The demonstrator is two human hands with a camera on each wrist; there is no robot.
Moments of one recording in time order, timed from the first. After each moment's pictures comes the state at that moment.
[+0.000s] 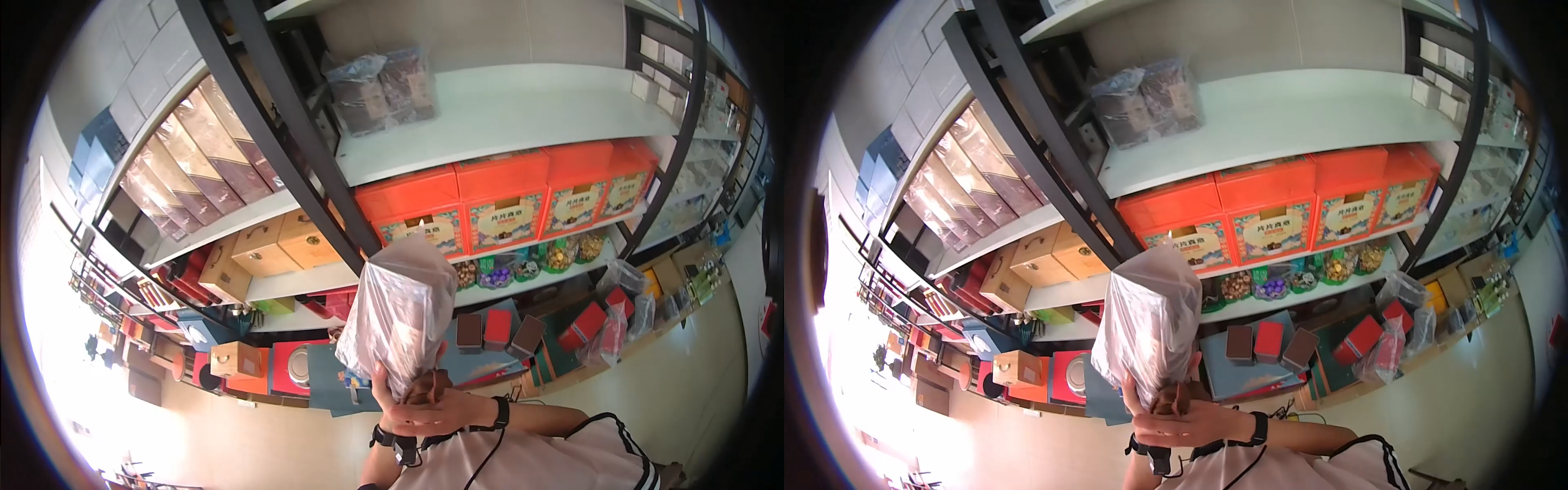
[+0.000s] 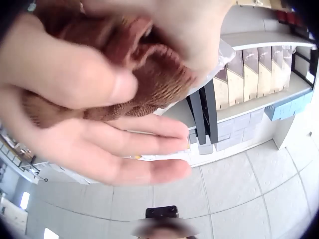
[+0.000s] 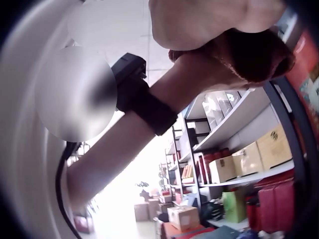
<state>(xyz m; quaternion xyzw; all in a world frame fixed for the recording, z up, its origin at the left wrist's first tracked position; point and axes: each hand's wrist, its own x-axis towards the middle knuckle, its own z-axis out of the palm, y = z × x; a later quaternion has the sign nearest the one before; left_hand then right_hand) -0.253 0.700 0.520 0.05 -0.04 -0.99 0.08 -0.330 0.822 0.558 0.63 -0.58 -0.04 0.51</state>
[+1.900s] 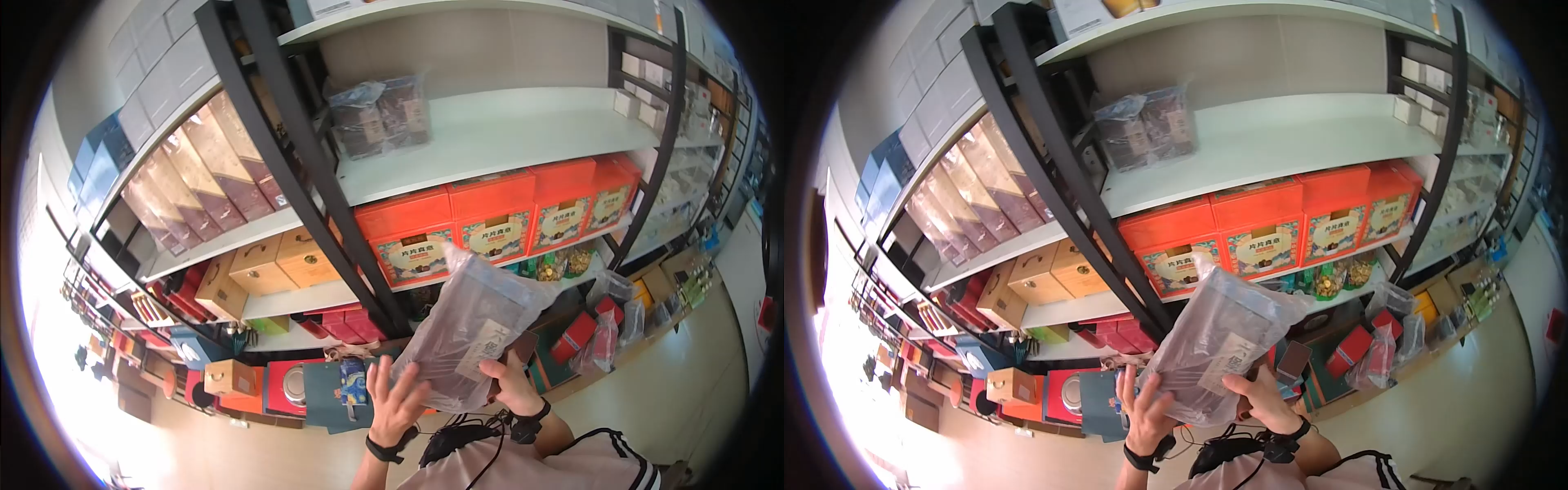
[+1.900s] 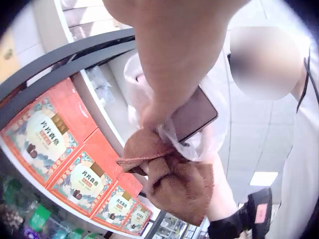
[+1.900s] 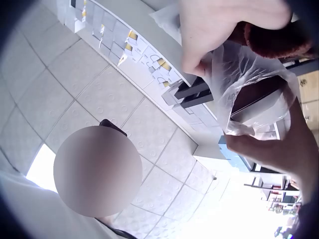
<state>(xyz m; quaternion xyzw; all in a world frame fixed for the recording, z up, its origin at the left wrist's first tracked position) -0.245 0.677 0.563 -0.14 -0.89 -0.02 0.43 -0.343 0.889 0.581 0.06 -0.45 0.85 -0.26</state>
